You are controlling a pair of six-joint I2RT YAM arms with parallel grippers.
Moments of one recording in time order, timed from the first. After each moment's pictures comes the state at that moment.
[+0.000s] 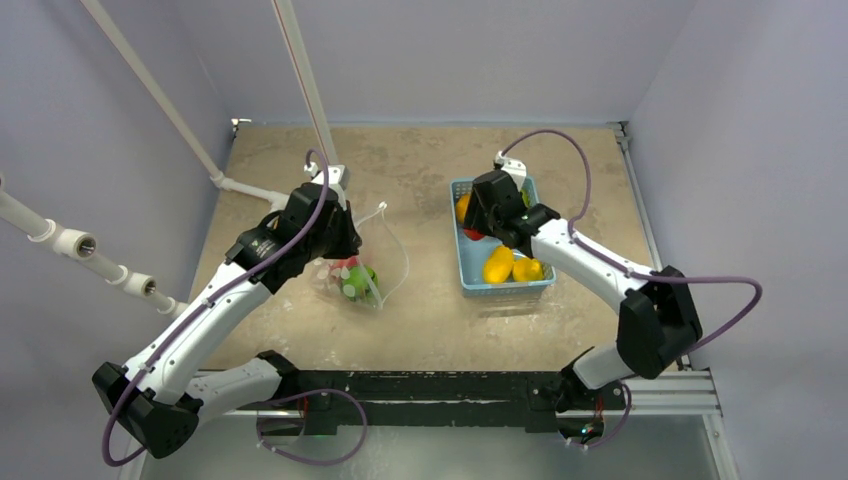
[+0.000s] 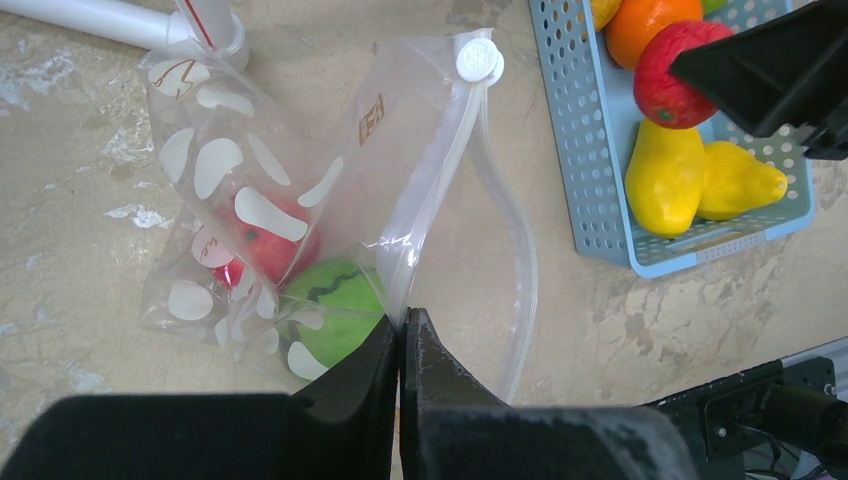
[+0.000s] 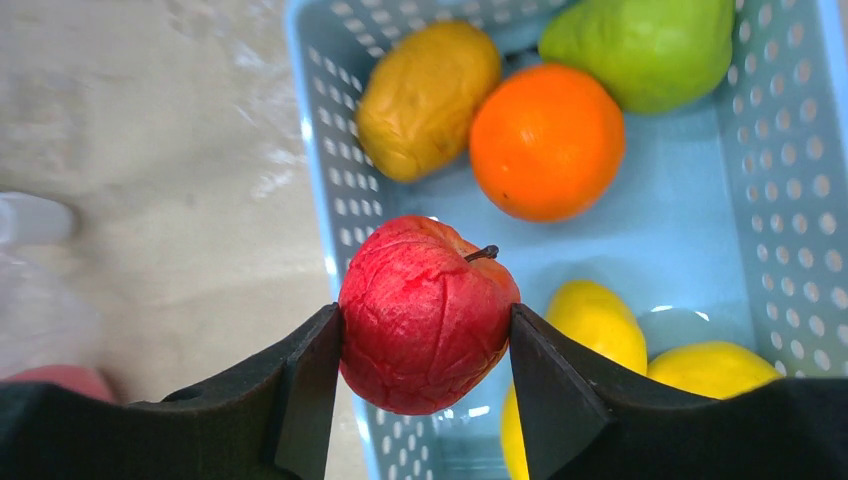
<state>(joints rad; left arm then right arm) -0.59 1.05 1.11 -0.77 -0.14 -0.51 0.59 1.50 1.08 -0.40 0.38 0.67</state>
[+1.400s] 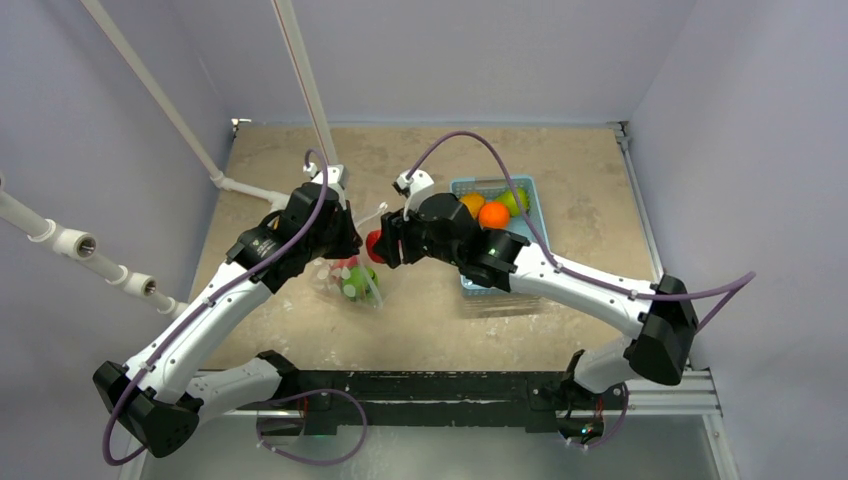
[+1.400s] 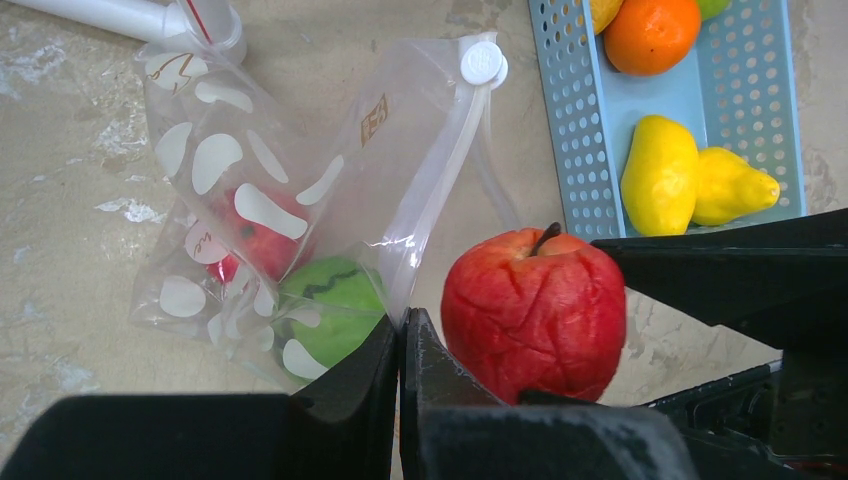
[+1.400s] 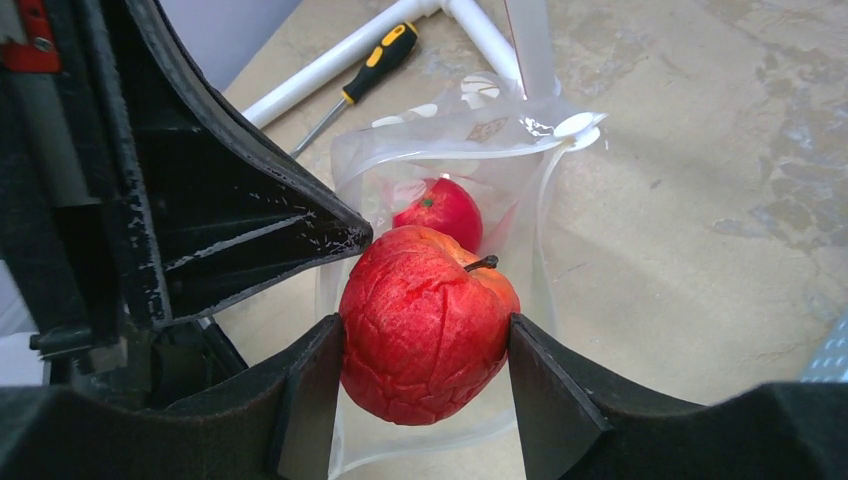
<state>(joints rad) -0.59 1.06 1.11 -0.77 -0.14 -0.54 1.01 1.44 1.24 -0.20 0.12 0.39</state>
